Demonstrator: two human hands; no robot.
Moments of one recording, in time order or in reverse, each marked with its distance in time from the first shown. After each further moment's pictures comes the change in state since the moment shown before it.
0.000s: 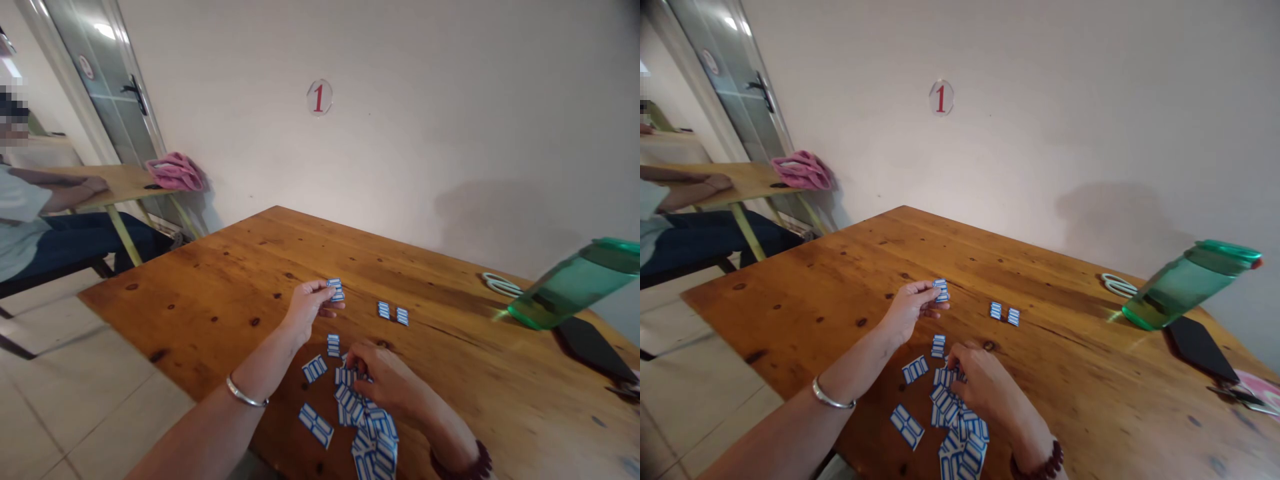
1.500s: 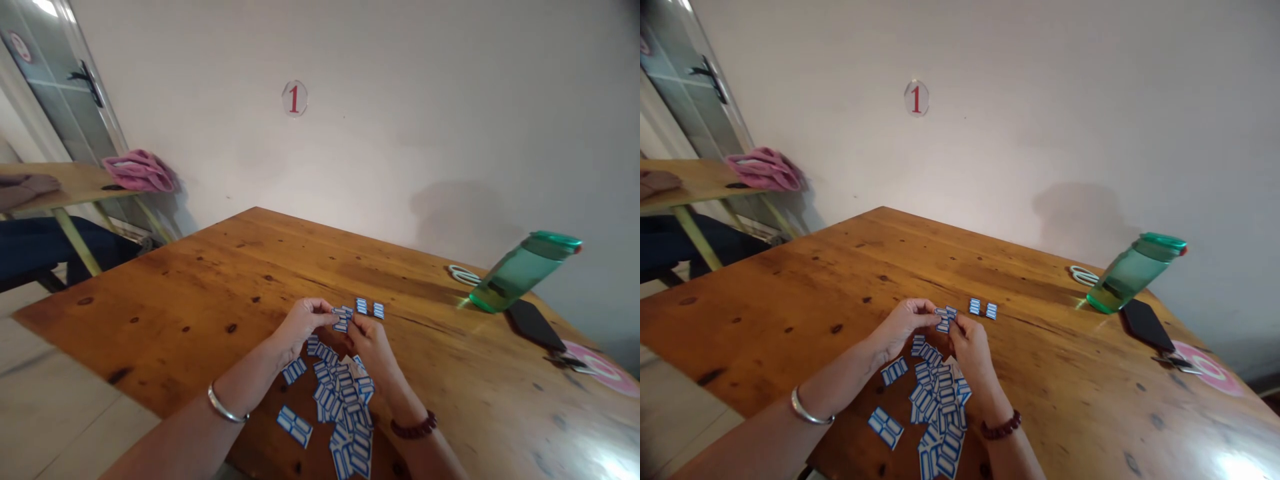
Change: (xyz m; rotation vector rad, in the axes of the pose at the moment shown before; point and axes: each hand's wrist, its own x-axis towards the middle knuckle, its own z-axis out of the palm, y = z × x) left_hand -0.009 -0.021 0.014 0.105 -0.241 -0.092; right_hand 0.024 0.015 0.011 0.805 0.570 0.144
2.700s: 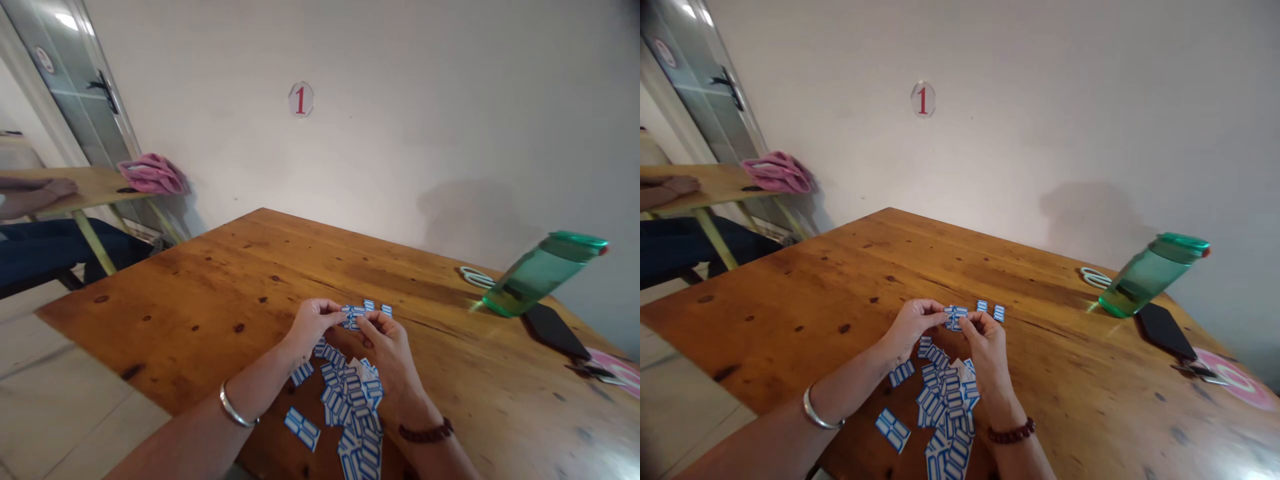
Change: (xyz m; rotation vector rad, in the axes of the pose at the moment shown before) left_hand 0.000 -0.001 0.006 0.081 0.100 0.084; right_hand 0.000 -0.007 -0.002 0.325 0.210 0.045
